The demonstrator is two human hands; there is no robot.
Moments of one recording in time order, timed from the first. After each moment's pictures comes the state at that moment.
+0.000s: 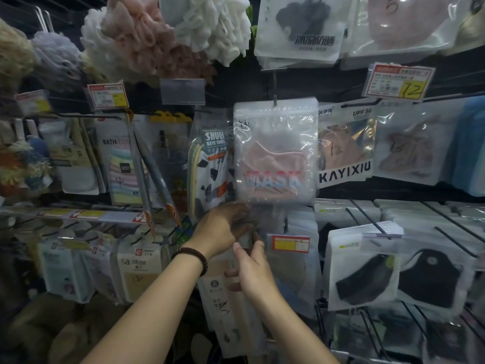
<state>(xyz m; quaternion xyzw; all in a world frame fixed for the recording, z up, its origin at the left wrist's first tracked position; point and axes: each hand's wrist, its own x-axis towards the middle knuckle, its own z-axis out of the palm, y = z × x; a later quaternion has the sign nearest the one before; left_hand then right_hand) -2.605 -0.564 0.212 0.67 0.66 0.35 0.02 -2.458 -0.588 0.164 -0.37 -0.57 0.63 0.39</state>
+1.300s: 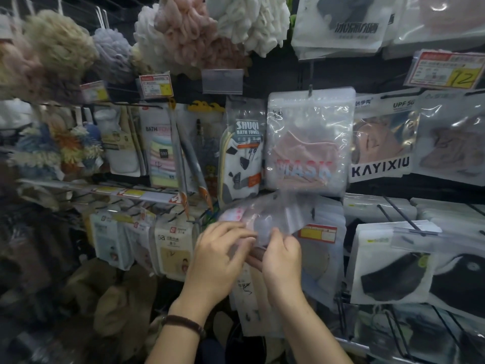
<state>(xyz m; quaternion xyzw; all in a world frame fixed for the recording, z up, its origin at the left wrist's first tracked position) -2.576 -0.689 0.167 0.61 0.63 0.46 -0.16 -2.451 -0.634 0.186 -0.36 -0.47 0.64 0.50</state>
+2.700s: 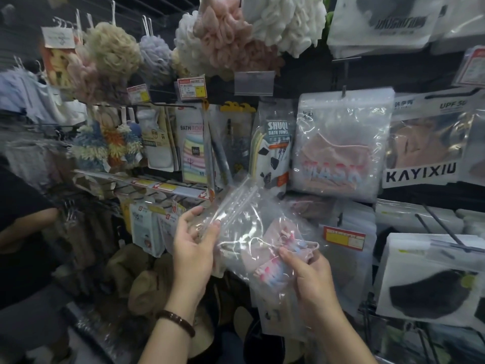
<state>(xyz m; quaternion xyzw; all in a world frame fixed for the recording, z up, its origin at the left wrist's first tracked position) -2.595 -0.739 0.181 0.29 0.54 0.79 0.08 -2.426 -0.616 0.147 -0.24 -0.47 0.71 0.46</state>
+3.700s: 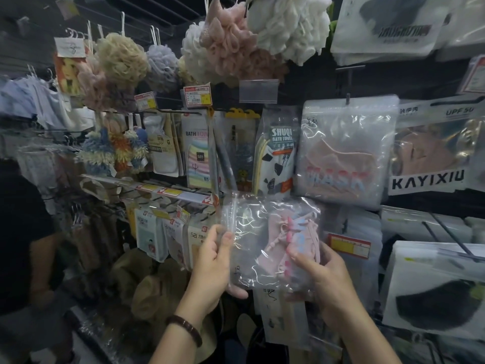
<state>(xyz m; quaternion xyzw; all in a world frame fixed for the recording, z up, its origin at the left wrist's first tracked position) -2.580 -0.737 0.180 0.33 0.61 0.69 0.20 -2.401 -0.604 0.167 -0.21 -0.56 0.69 0.41</state>
